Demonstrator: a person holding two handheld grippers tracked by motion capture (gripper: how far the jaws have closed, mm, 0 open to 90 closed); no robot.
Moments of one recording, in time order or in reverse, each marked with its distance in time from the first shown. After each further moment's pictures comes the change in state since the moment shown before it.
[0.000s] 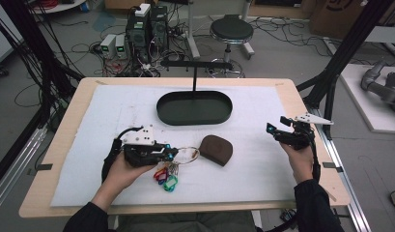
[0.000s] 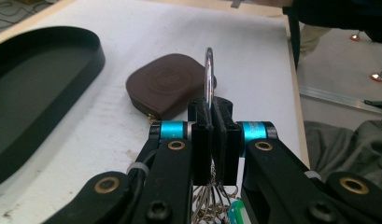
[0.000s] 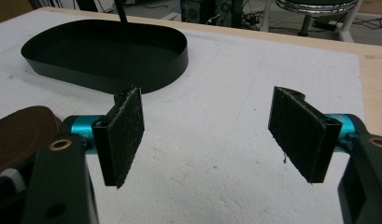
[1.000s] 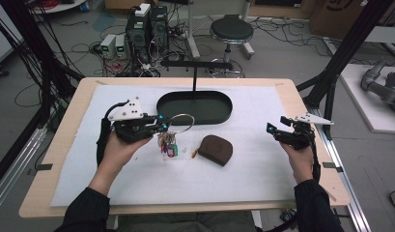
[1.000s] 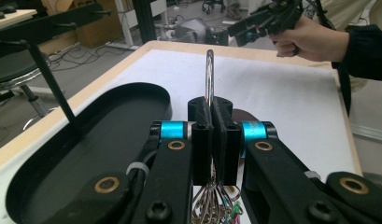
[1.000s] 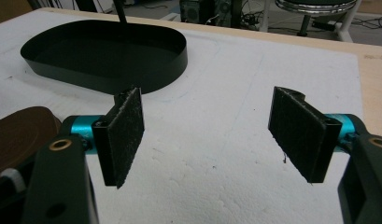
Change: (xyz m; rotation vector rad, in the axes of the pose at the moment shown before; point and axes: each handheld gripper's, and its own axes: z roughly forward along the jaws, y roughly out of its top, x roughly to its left) left arm 0.035 0.040 -0.026 -0.135 0.165 0.038; right arm 0.000 0.000 -0.001 0.001 -0.001 -0.001
